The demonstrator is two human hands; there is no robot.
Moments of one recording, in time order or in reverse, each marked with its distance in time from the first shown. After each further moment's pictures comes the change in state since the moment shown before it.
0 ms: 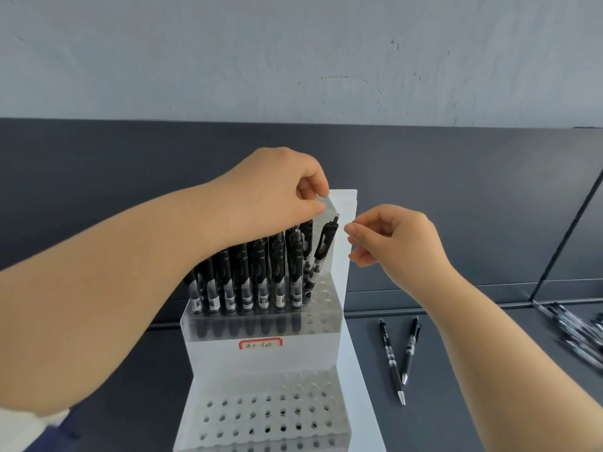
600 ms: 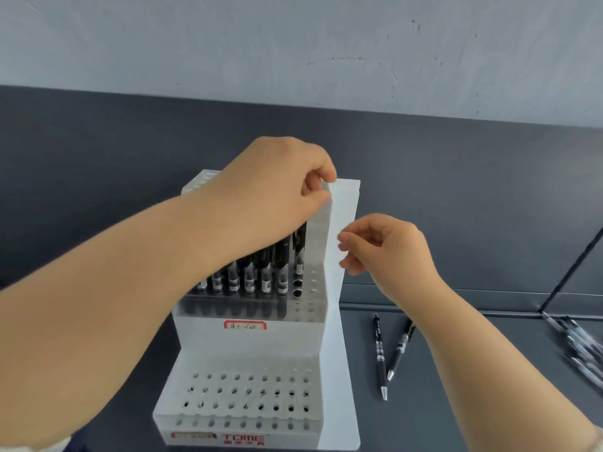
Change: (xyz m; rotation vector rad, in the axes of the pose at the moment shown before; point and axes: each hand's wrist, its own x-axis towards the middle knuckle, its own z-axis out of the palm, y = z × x) left_hand -0.015 0.028 0.011 0.062 0.139 -0.055; right_hand 0.000 0.019 -0.001 0.059 -0.131 0.019
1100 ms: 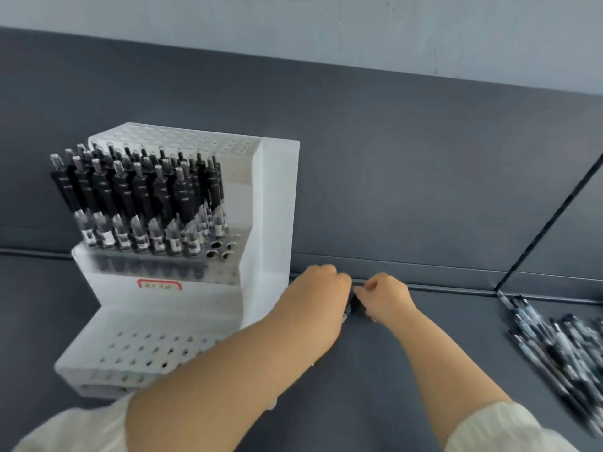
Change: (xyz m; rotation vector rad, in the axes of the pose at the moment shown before) left_hand -0.027 0.085 0.199 0.062 -0.426 -0.153; right_hand 0.002 0.192 -0.059 -0.518 -0.174 0.469
